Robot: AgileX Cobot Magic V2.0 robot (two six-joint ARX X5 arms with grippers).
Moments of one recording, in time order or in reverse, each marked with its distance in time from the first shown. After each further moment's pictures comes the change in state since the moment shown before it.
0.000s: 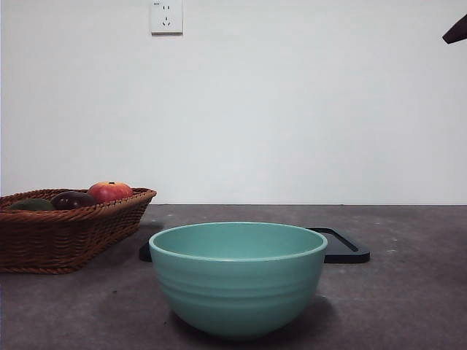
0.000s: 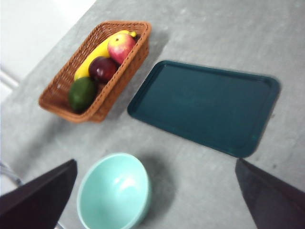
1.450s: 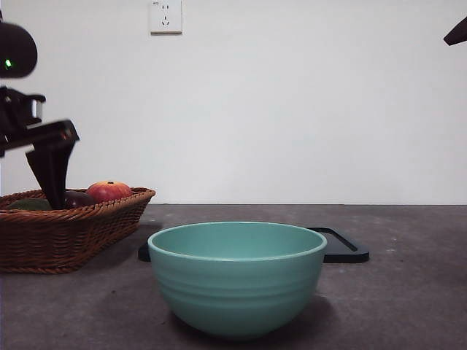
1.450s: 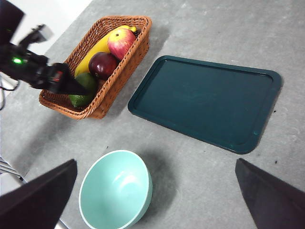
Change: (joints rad) left arm 0.000 0.769 0.124 0.078 -0.419 0.013; right arm 0.000 0.000 0.000 -0.008 -0.010 0.000
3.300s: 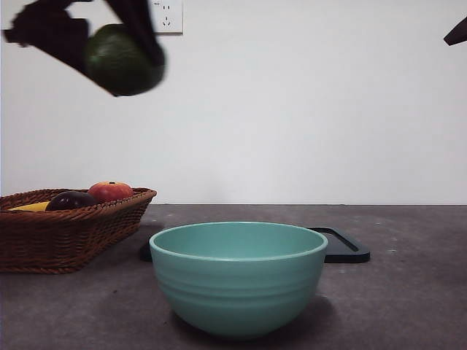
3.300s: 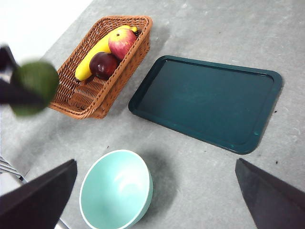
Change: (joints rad) left arm -0.487 -0.243 0.225 -0.235 0.104 -0.090; right arm 0.000 -0.001 0.000 0.000 0.000 -0.002
